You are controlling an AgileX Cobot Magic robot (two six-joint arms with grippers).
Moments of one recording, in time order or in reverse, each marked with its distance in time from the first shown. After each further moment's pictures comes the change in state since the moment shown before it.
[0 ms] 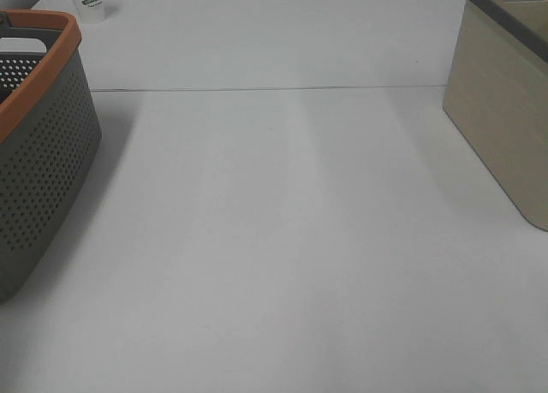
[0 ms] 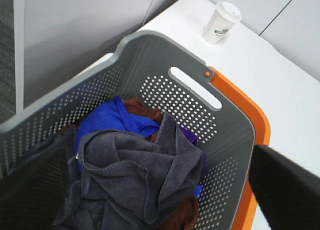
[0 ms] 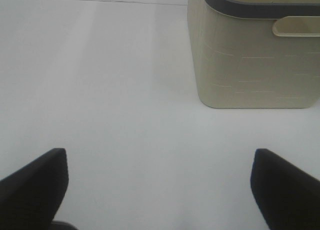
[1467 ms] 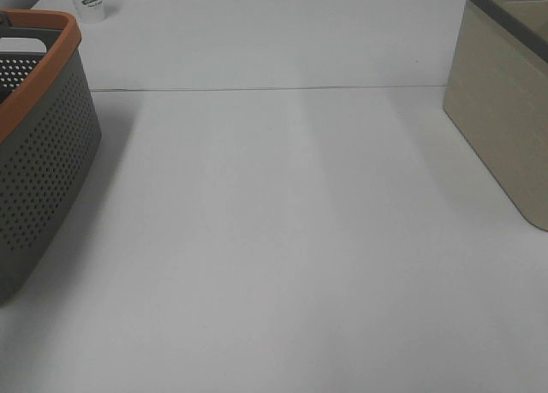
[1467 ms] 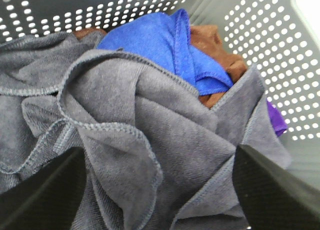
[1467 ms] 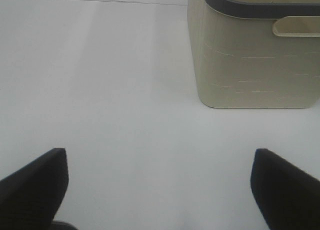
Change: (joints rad) left arm -0.141 0.645 -0.211 0.229 0.171 -0.673; right arm 0.000 0.000 0.000 0.000 -0.001 0.000
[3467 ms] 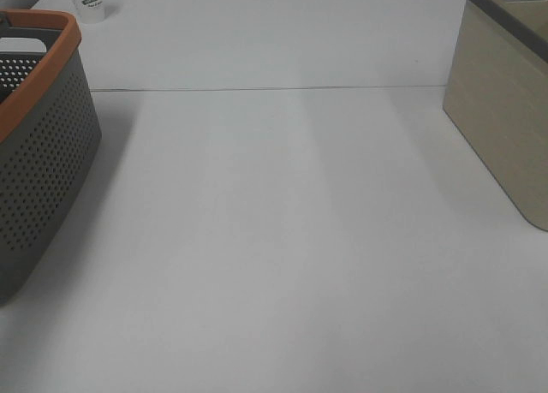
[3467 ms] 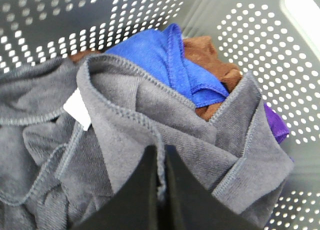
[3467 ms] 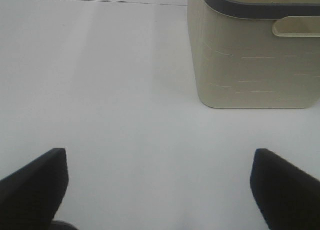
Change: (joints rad) left arm 0.000 -0.008 0.000 0.087 -0.006 0.030; right arm 0.000 0.000 0.000 0.000 0.000 0.000
